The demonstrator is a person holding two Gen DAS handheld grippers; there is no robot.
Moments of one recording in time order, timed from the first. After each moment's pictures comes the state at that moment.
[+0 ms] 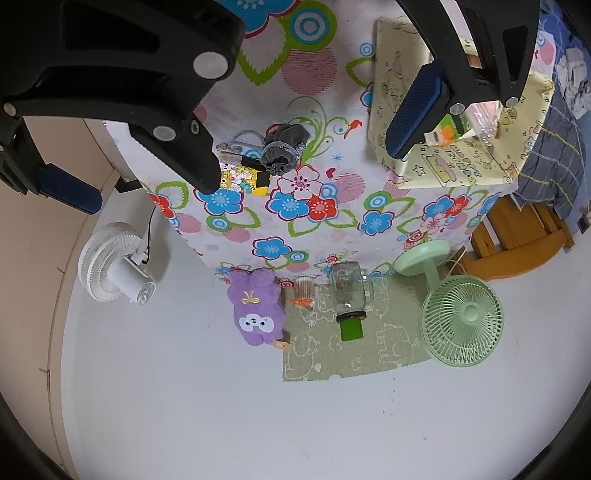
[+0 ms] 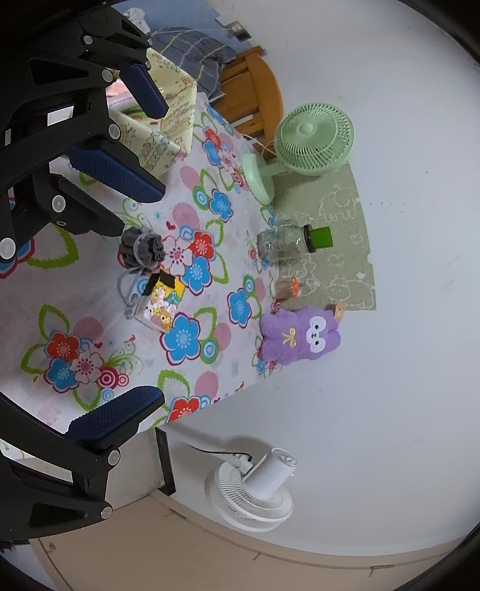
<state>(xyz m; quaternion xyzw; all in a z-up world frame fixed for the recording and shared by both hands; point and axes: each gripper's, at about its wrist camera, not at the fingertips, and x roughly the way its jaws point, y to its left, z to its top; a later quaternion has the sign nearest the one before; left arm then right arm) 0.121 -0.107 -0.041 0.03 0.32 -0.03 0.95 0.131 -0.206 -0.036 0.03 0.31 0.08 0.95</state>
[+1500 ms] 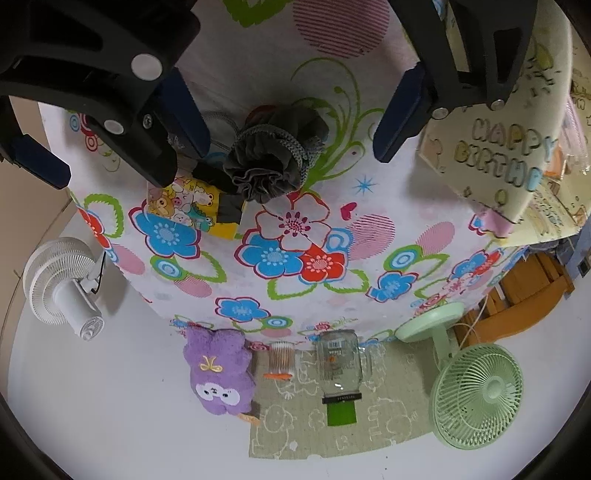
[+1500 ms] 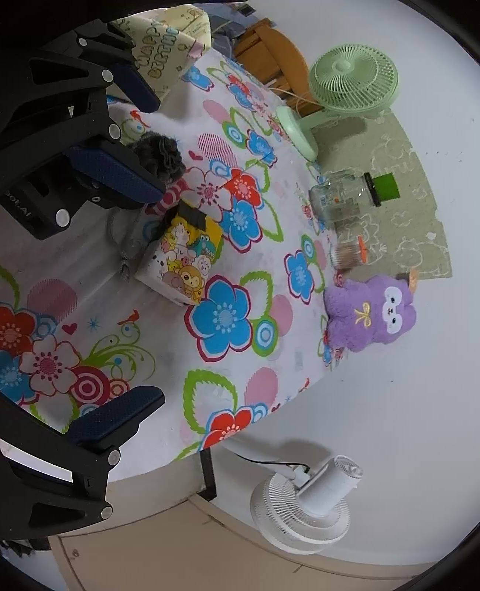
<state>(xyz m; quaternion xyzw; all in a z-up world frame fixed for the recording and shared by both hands) 0.212 -0.115 -0.140 -0.01 0.41 0.03 0.91 0.222 -0.224 -0.135 0.05 0.40 0.05 0.91</state>
